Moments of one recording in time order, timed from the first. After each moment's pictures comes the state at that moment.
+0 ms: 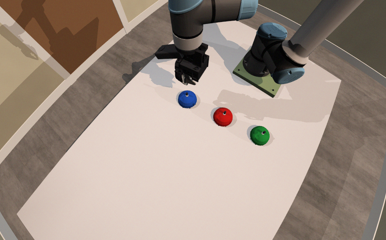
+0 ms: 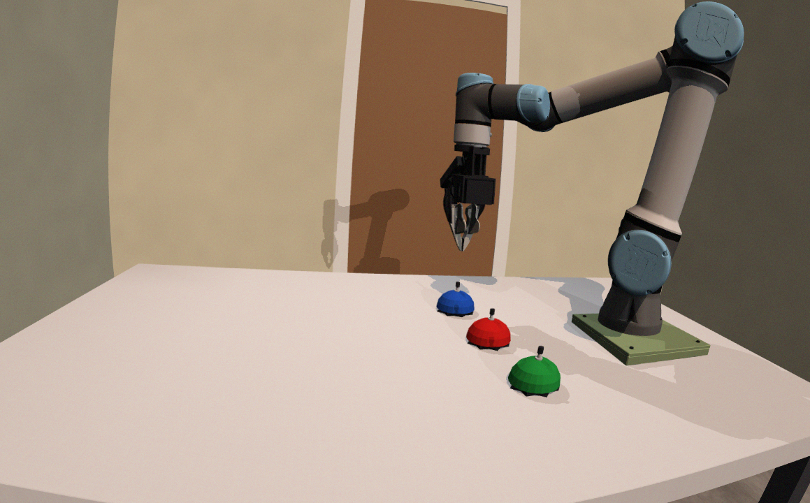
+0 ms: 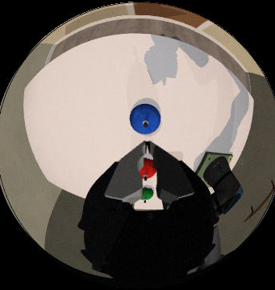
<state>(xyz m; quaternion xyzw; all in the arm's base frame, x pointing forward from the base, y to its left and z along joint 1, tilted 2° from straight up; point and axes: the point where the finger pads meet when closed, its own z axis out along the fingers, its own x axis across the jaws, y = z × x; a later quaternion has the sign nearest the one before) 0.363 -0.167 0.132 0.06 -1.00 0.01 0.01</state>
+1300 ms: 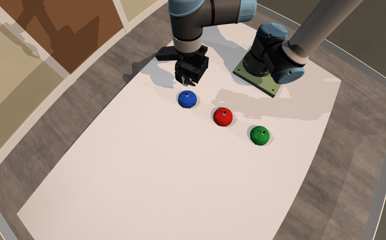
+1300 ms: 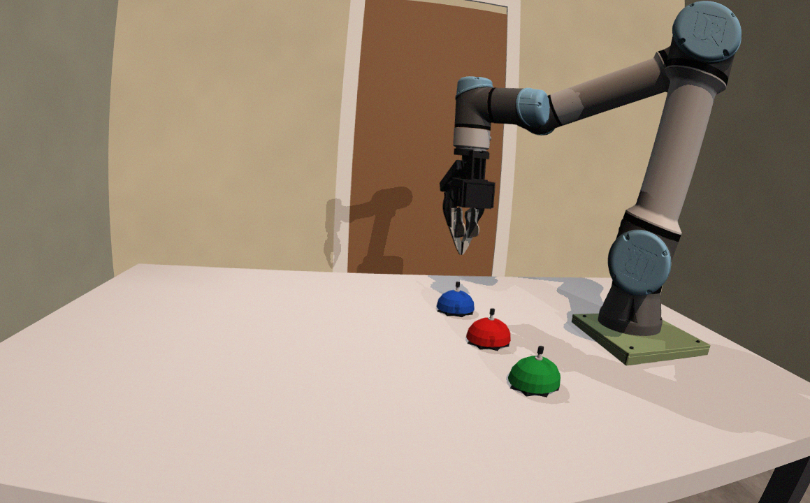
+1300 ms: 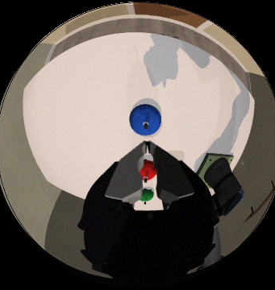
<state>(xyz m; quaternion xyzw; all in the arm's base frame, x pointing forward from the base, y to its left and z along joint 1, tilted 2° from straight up) 0.363 -0.168 0.124 0.06 -1.00 0.01 0.01</state>
